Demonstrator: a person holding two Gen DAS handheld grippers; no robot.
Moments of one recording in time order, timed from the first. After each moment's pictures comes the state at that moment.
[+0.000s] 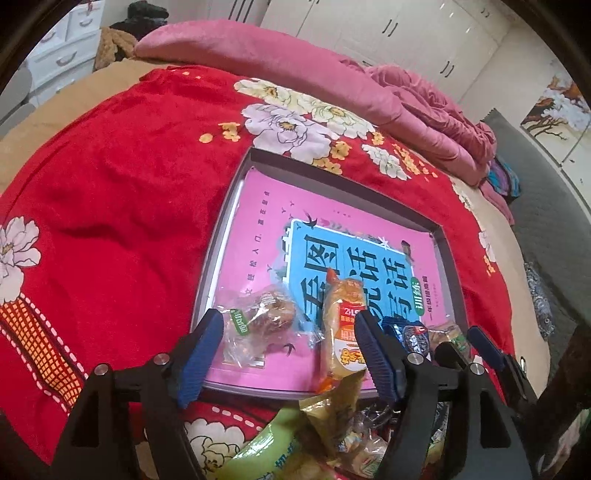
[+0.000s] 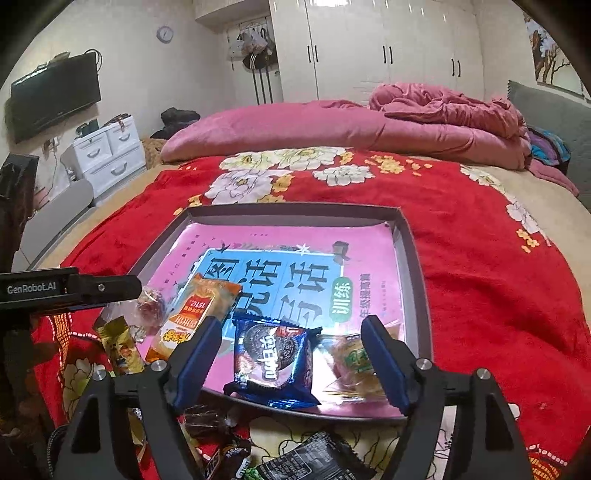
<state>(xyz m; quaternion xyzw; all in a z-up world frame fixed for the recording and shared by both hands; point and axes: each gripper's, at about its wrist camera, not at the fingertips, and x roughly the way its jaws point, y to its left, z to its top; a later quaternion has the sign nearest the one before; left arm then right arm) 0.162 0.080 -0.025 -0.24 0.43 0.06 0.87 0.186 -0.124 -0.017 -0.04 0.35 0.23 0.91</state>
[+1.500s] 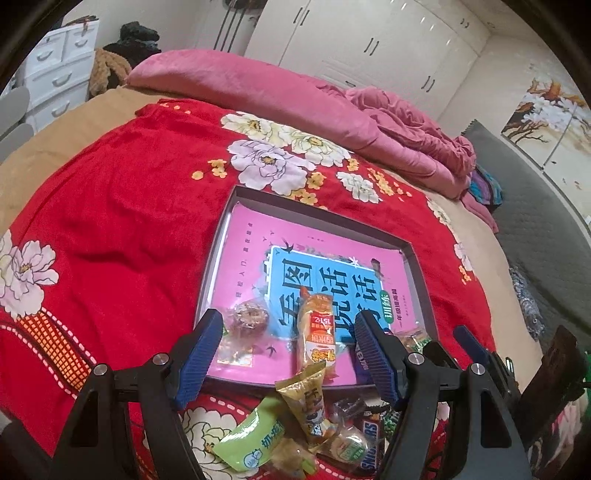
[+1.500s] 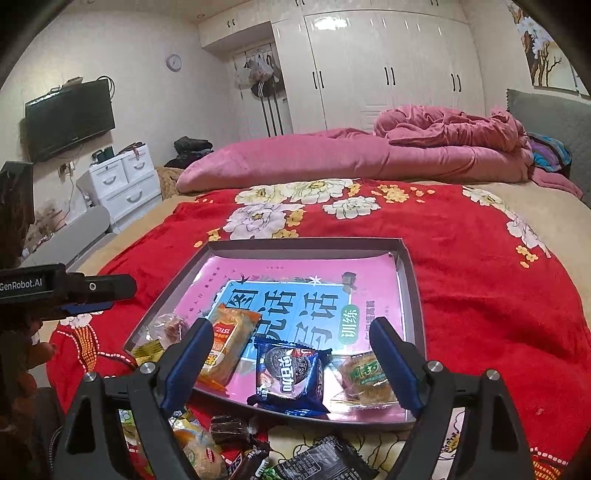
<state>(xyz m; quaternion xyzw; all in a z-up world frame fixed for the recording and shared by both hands) 0.135 0.075 0.016 -0.23 0.39 0.05 0.89 0.171 -0.137 0.008 -0.01 0.30 0.26 0.92</state>
